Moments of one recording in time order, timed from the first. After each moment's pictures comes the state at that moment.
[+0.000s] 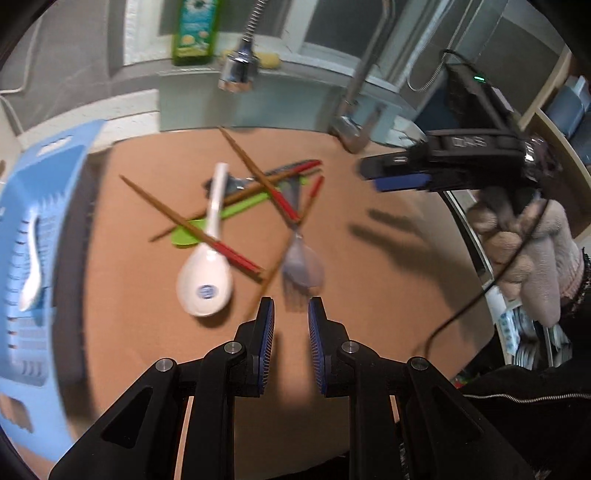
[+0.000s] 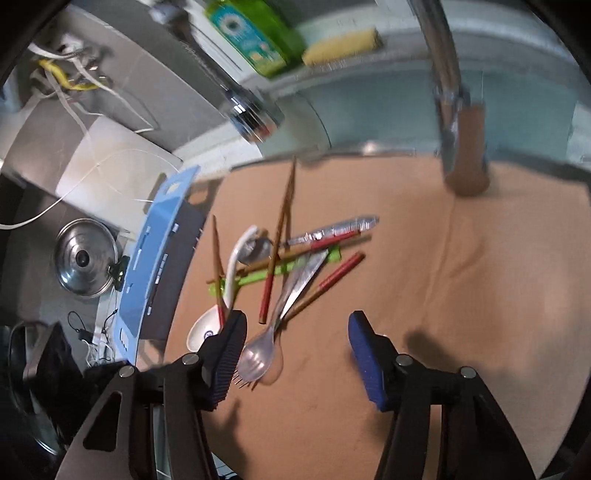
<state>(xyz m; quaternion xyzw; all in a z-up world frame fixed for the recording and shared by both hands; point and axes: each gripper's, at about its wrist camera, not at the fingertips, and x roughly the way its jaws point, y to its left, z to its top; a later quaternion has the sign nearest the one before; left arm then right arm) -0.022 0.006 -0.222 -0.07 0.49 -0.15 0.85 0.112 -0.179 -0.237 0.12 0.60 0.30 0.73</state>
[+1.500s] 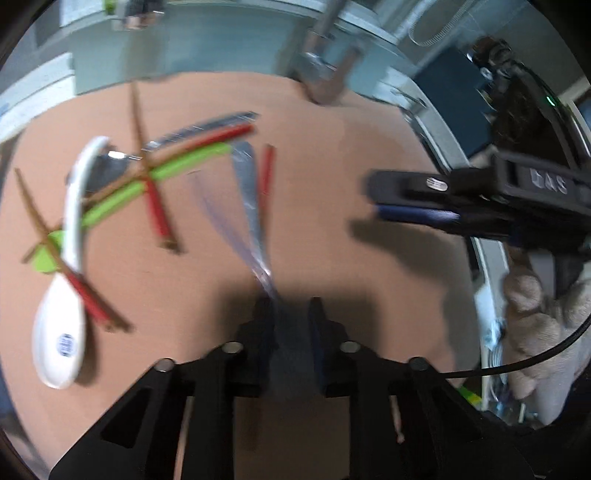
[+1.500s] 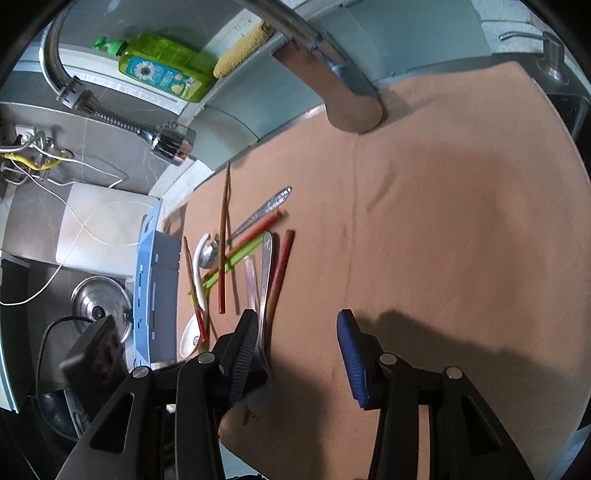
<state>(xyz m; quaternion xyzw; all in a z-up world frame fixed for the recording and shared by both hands) 0.044 -0.083 -0.269 -0.08 0.58 -0.19 0.79 0.105 -0.254 -0.267 0.23 0.62 0.24 0.71</state>
